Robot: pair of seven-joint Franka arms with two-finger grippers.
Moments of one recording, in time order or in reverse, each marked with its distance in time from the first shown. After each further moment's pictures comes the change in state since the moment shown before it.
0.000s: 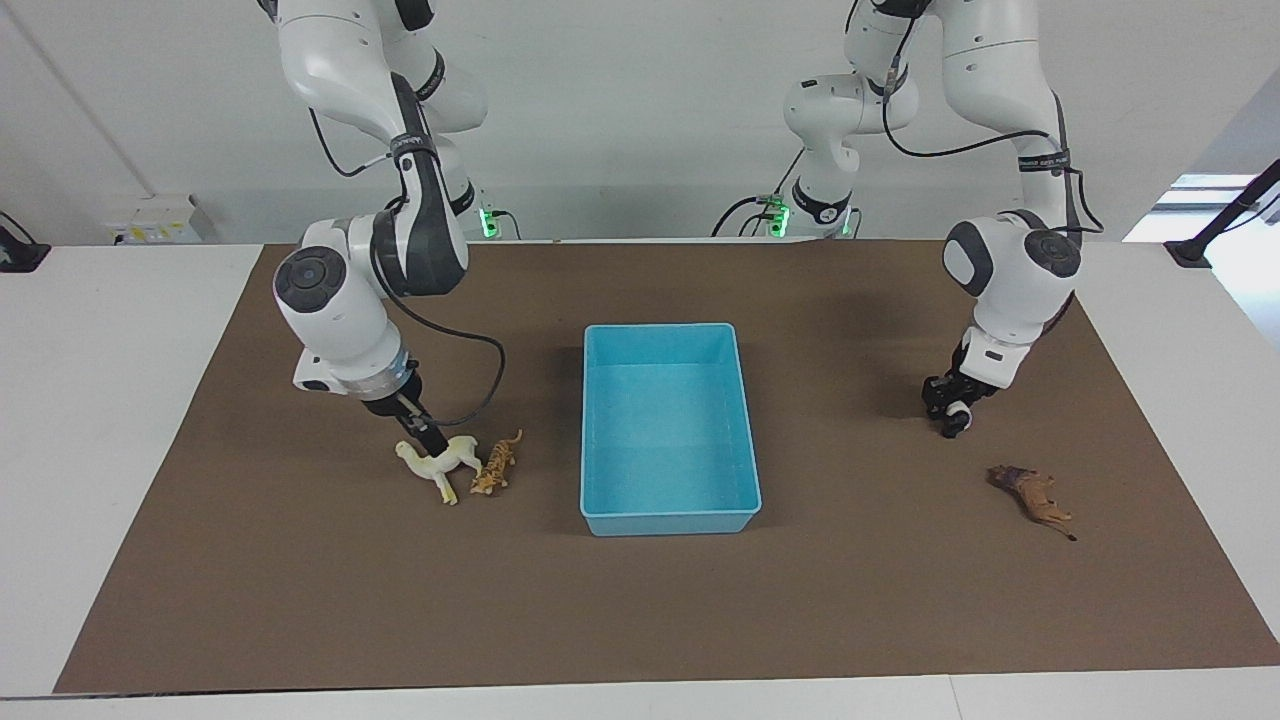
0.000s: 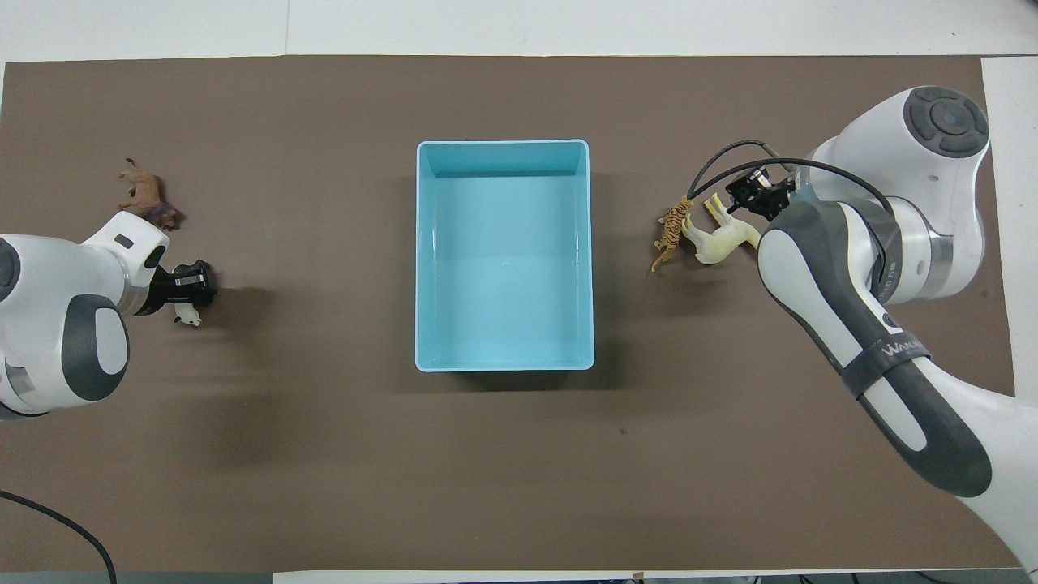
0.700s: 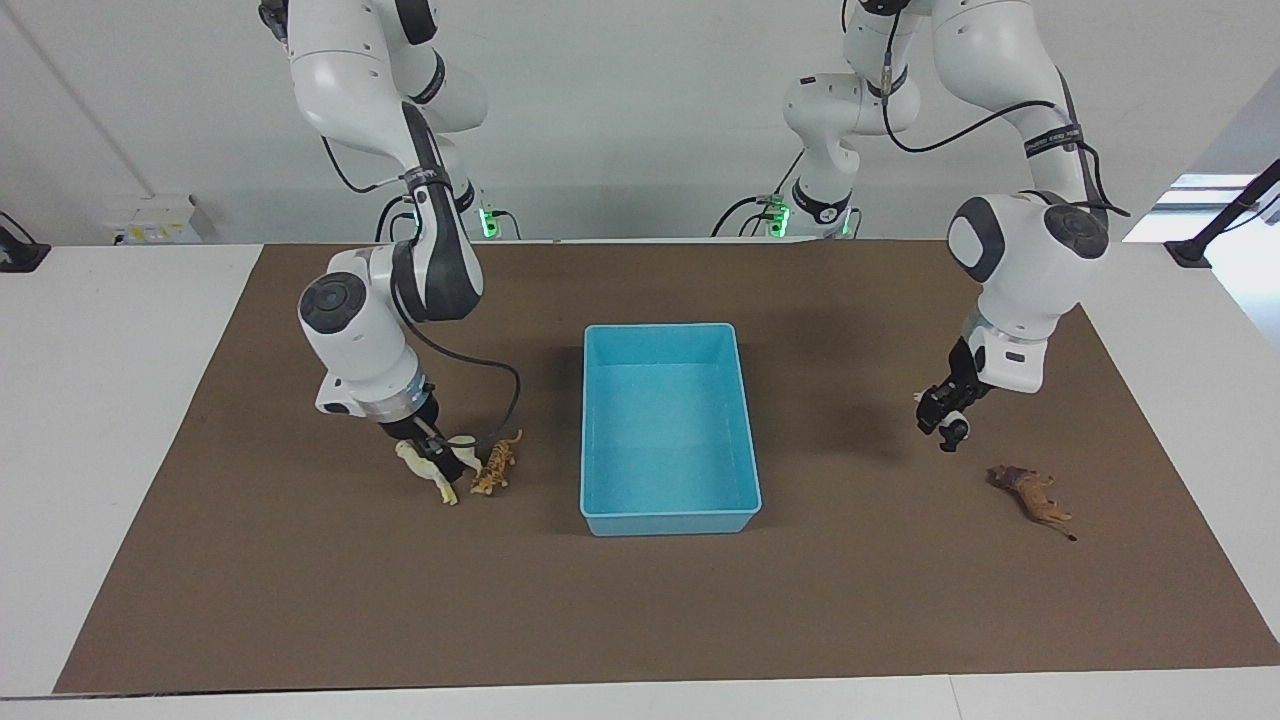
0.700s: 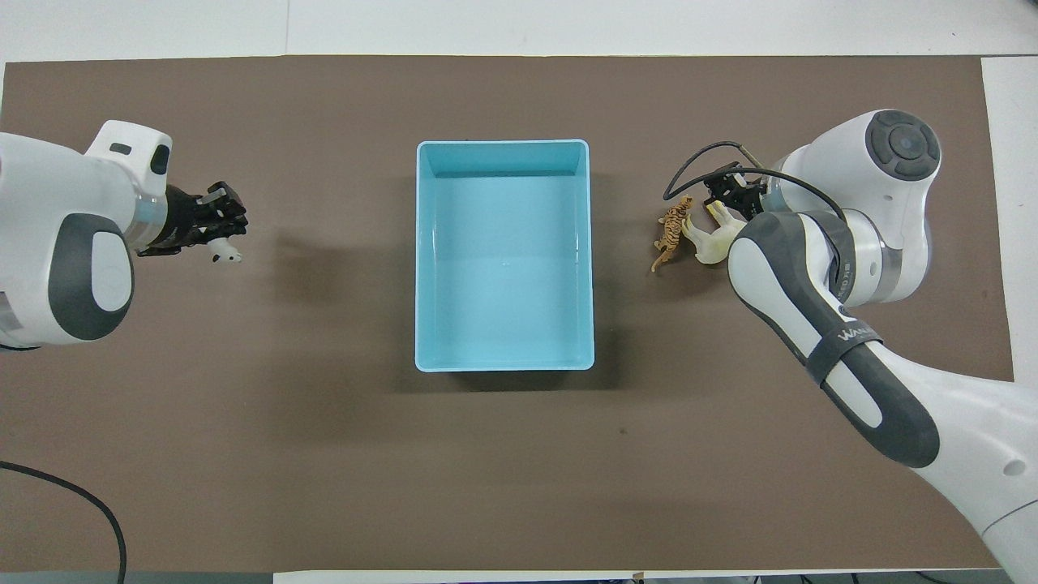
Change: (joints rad) left arm -0.177 0.012 -0.014 0.310 -0.073 -0.248 -0.465; right arm 0.017 0.075 0.003 -0.040 0.020 0.193 0.006
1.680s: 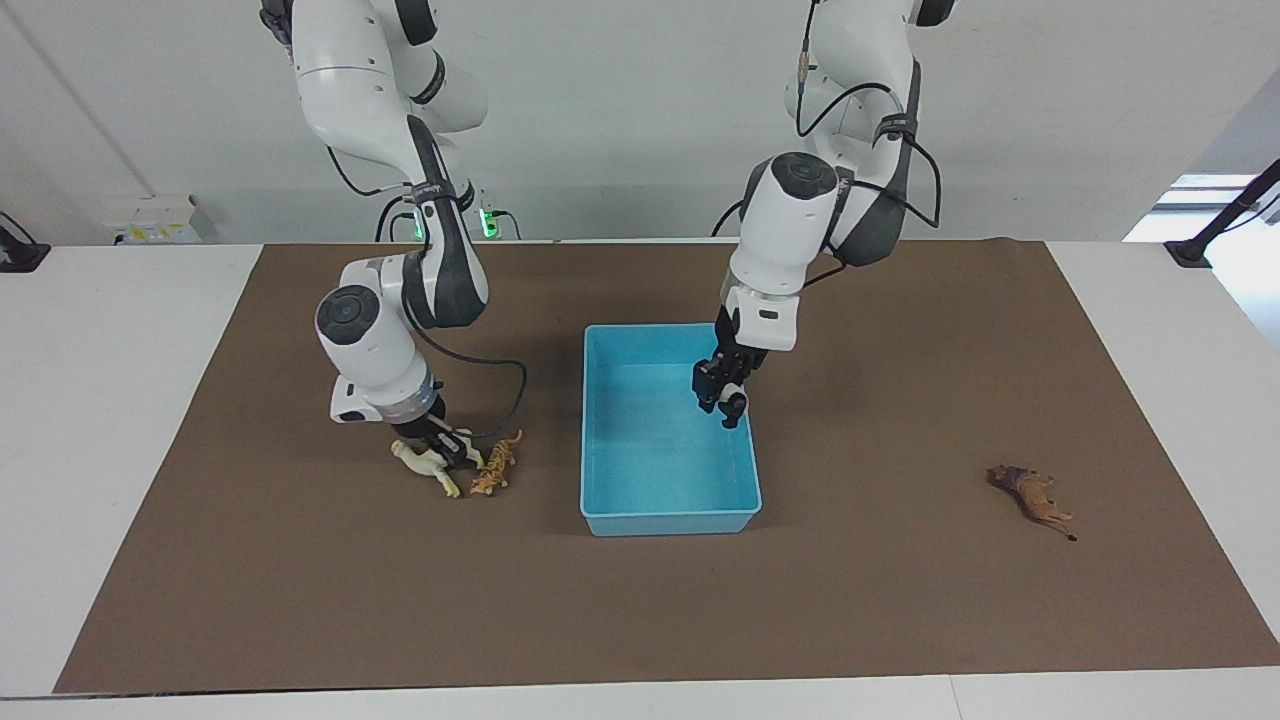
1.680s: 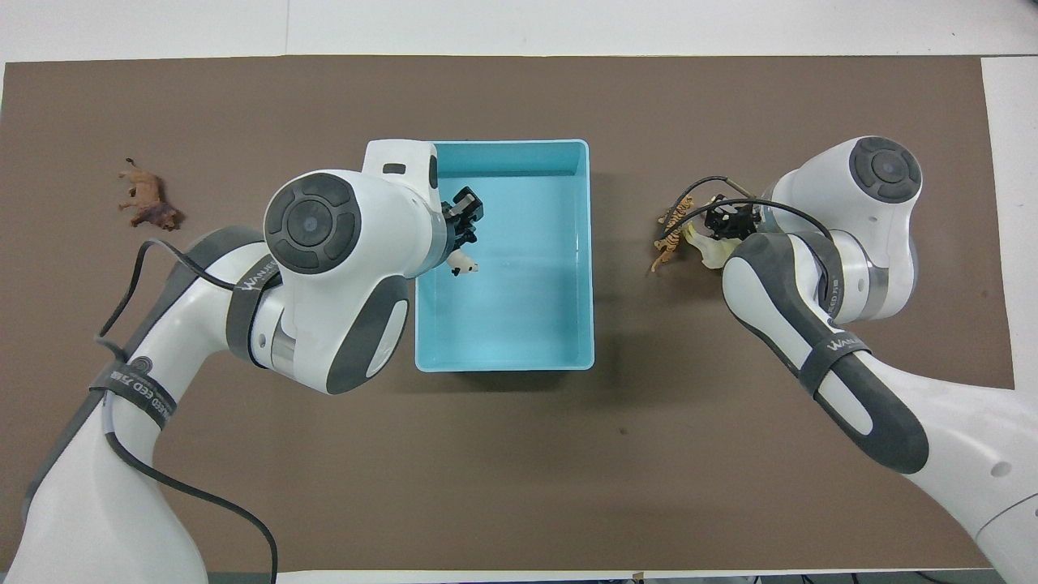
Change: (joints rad) left arm -0.448 0.044 -0.004 0.097 -0.002 0.058 -0.609; right arm -0.001 -0.020 0.000 -0.060 0.000 0.004 -0.199
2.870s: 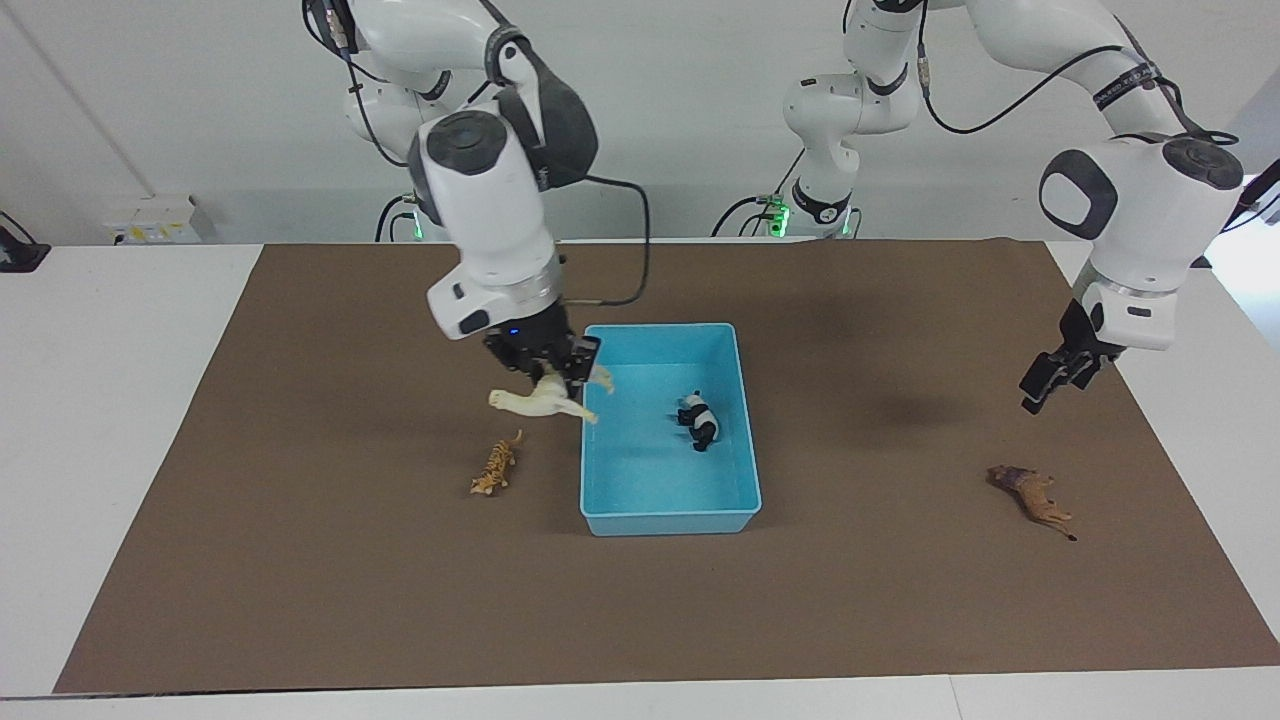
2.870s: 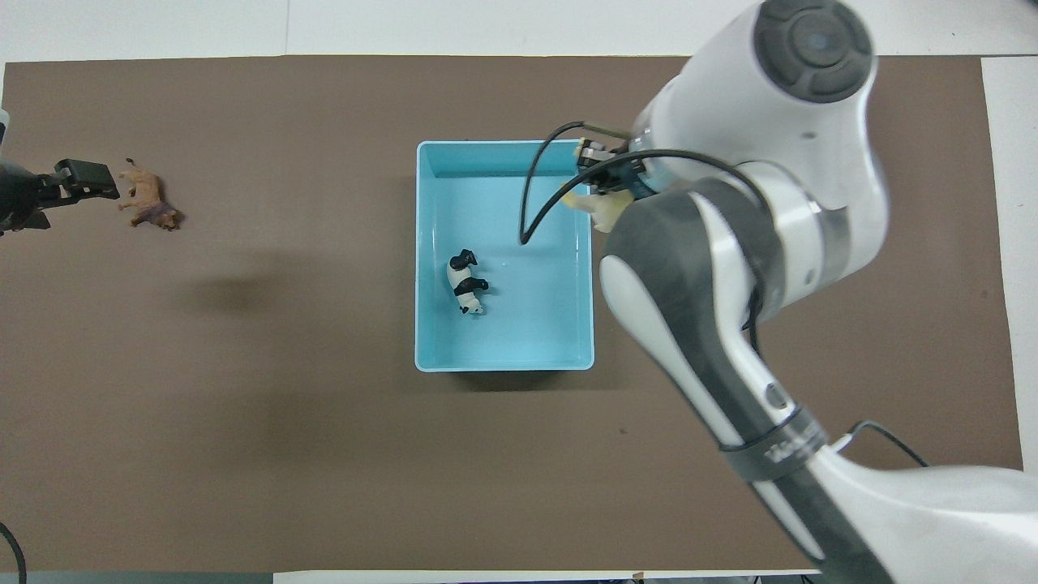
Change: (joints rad) left arm 0.615 -0.051 0.101 0.005 0.098 -0.098 0.980; right arm 0.334 0.003 0.011 0.526 0.004 -0.386 -0.027
